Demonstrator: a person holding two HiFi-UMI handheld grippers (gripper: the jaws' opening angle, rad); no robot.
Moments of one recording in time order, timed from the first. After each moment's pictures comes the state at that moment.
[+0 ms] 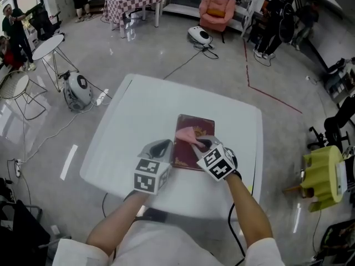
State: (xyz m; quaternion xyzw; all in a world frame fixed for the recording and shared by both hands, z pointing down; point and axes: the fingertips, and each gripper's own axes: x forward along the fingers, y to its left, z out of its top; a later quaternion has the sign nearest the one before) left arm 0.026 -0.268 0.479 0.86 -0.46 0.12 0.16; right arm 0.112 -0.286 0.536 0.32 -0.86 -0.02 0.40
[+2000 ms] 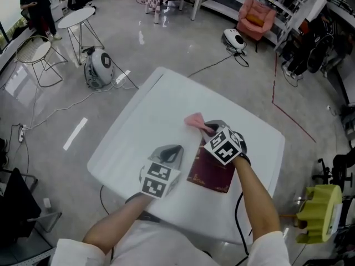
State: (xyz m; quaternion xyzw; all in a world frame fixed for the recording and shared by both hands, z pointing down) left arm -0.032 -0.313 0.514 0.84 -0.50 0.14 0.19; right arm 0.025 -0.412 0.548 0.22 -0.85 -0.08 0.47
